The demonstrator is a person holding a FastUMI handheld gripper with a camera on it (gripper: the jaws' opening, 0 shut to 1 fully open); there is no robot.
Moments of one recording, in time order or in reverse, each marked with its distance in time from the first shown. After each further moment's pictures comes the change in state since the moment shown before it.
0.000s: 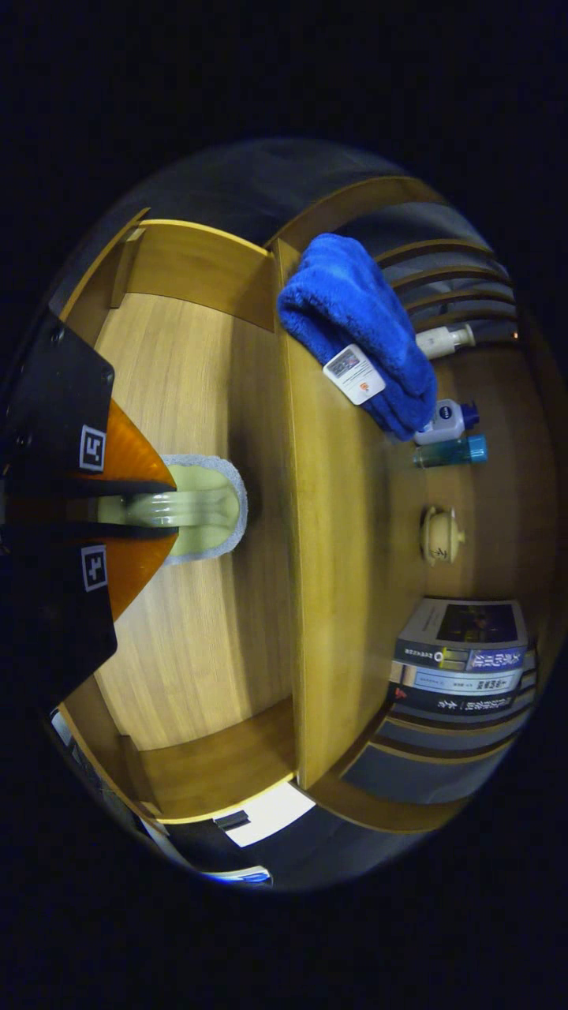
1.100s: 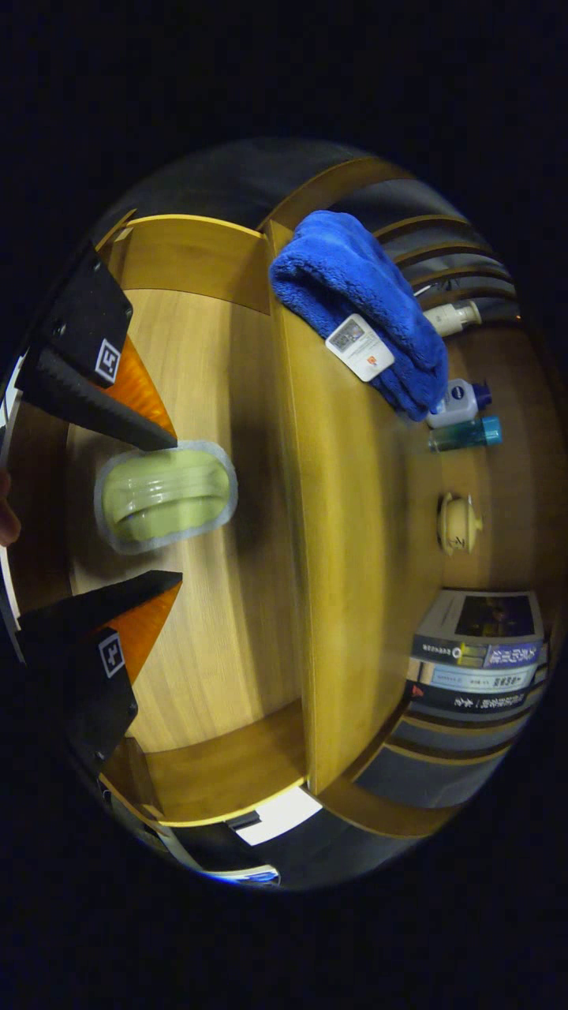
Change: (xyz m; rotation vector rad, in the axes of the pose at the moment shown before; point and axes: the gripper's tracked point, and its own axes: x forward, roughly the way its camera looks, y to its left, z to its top) arm 0.029 0.001 -0.011 0.033 0.117 -0.015
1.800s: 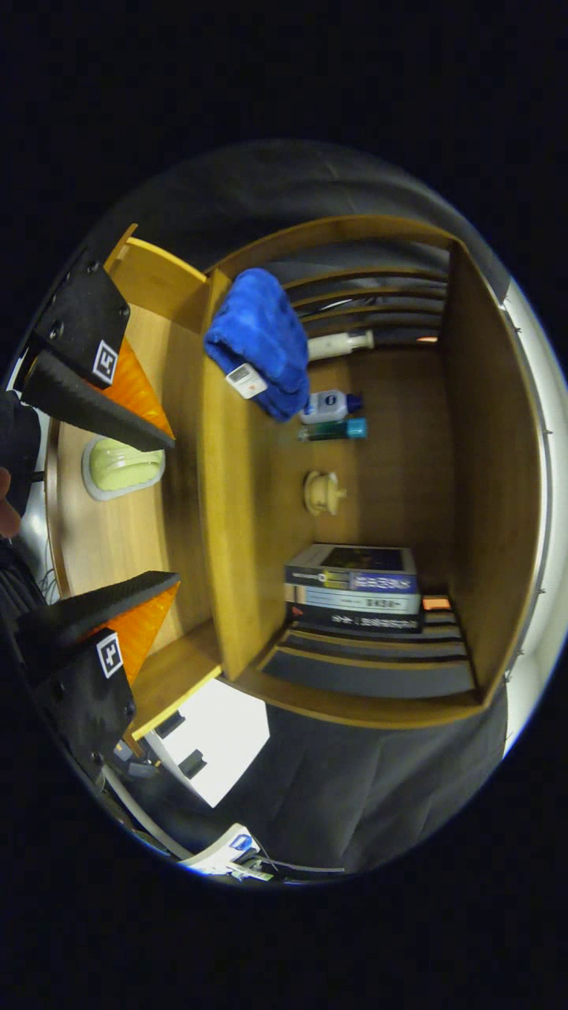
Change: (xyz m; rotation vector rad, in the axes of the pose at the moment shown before) arm -0.109 -0.037 0.047 -0.005 -0.436 -0.075
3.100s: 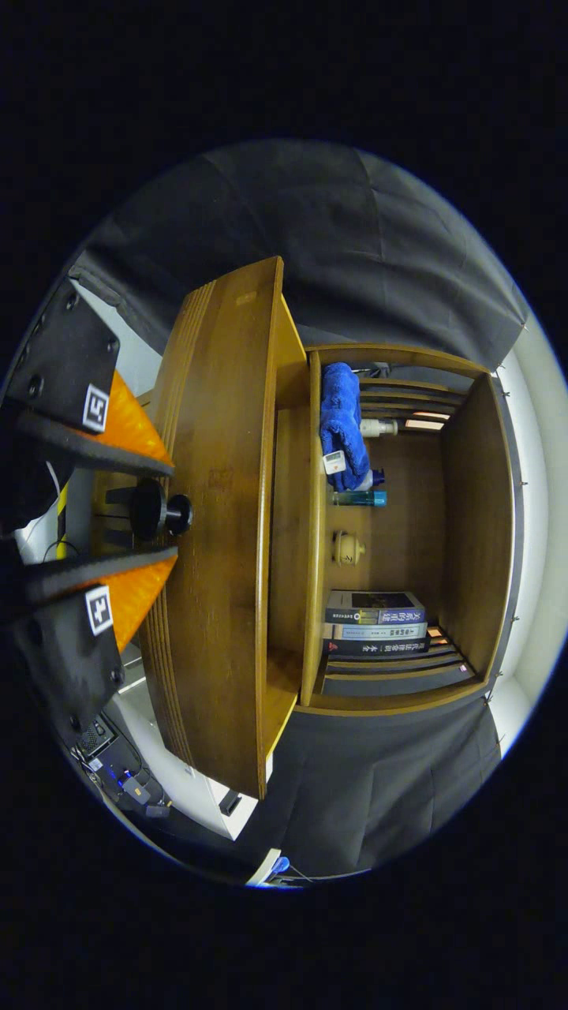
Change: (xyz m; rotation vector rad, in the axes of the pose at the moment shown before) arm -0.067 0.016 -0.165 -0.098 -0.222 0.185
